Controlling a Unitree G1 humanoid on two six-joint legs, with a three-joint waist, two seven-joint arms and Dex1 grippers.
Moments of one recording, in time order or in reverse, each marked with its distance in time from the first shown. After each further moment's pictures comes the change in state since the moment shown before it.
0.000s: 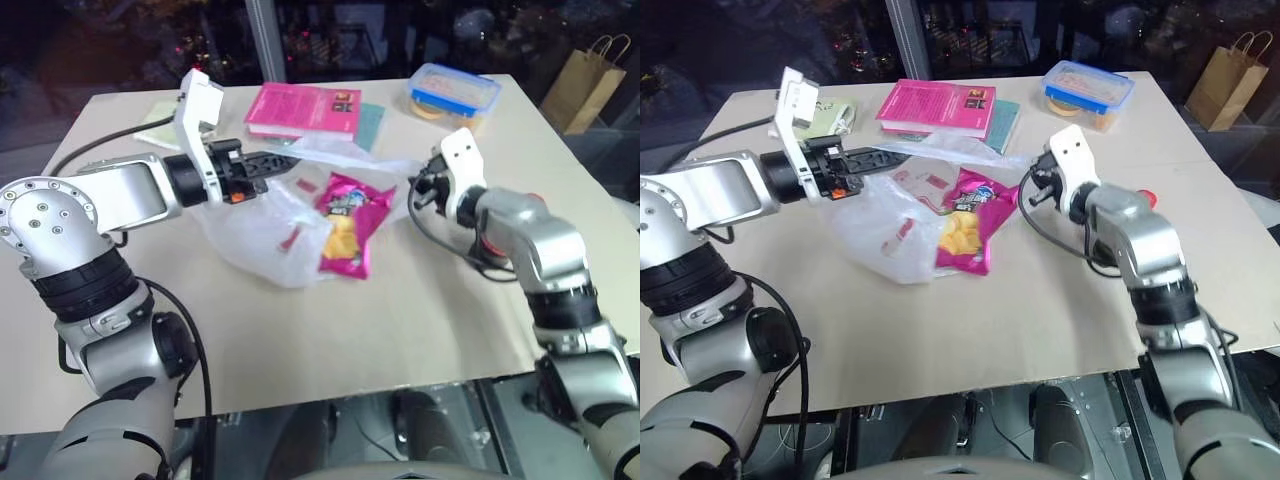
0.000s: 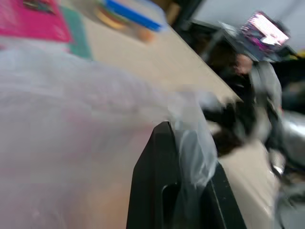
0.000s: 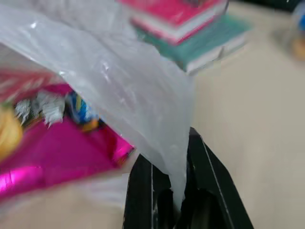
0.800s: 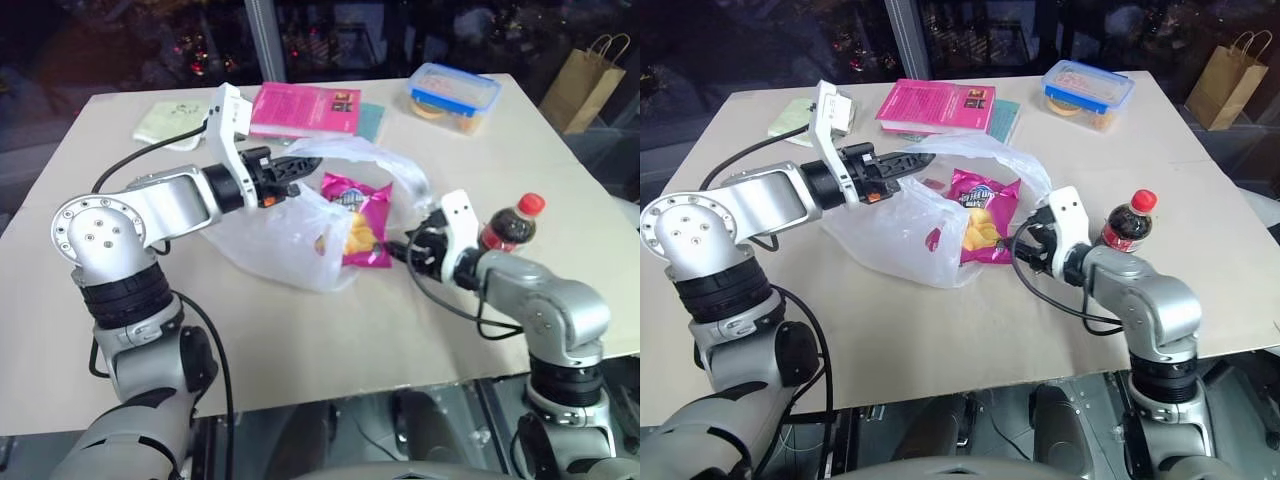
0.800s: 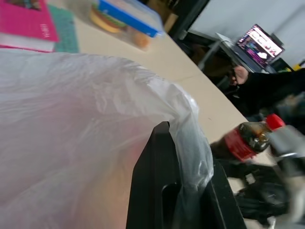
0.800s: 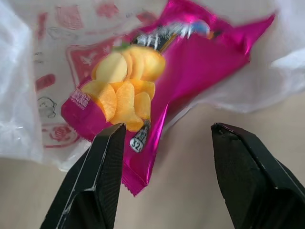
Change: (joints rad) left arm 0.088 -0.034 -0.091 -0.057 0.036 -0.176 0.072; right arm 0.407 0.213 -0.150 -0.566 0.213 0.507 -0.134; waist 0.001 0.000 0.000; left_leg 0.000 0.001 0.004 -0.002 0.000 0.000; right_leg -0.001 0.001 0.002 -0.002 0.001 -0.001
